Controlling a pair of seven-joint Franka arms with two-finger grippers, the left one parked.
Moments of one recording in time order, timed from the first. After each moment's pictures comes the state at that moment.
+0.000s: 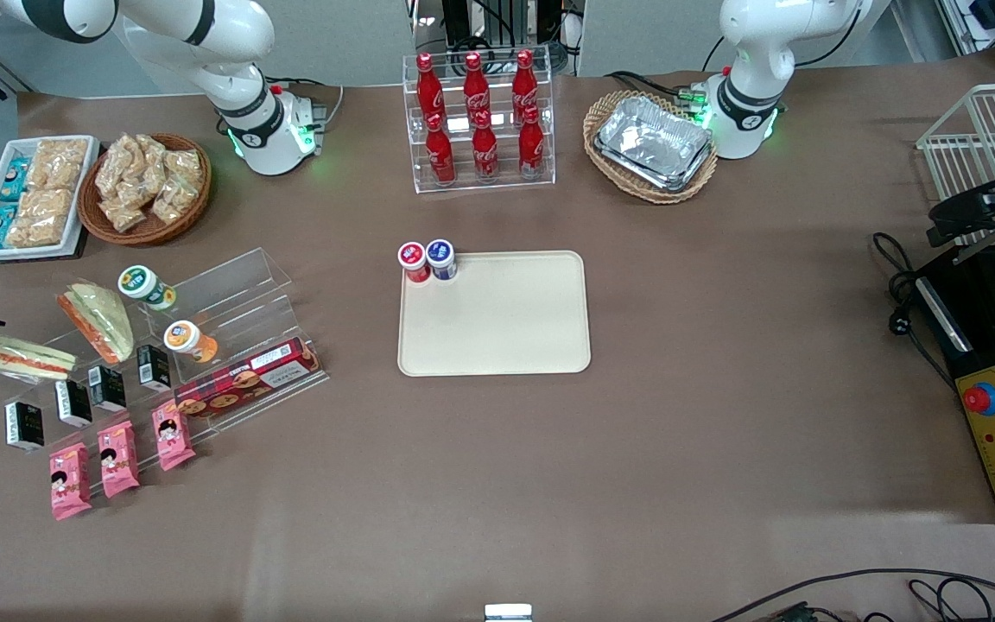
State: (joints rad) arm -0.05 0.41 -0.51 -1.68 0.09 1.97 1.11
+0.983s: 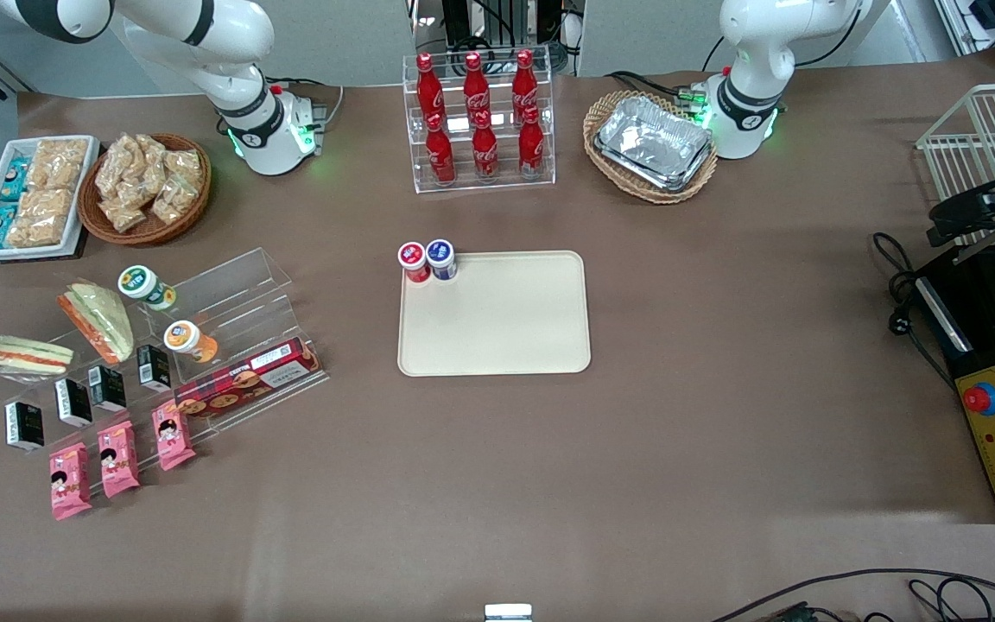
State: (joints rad) arm -0.07 0.41 -0.51 -1.70 0.10 2.02 0.92
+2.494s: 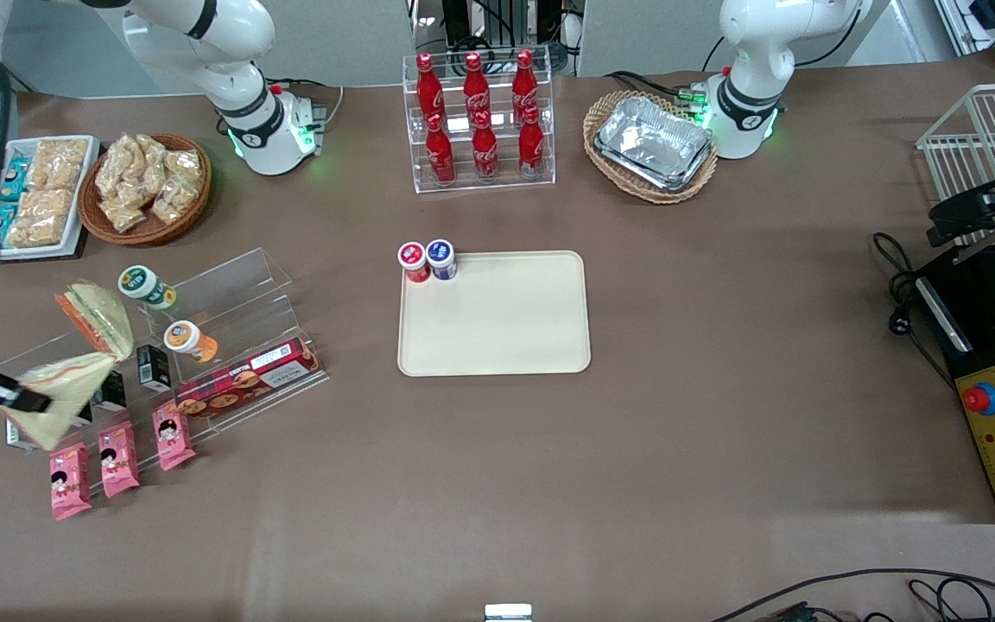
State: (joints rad) arm 0.04 0.32 -0.25 -1.51 0.11 1.88 0.14
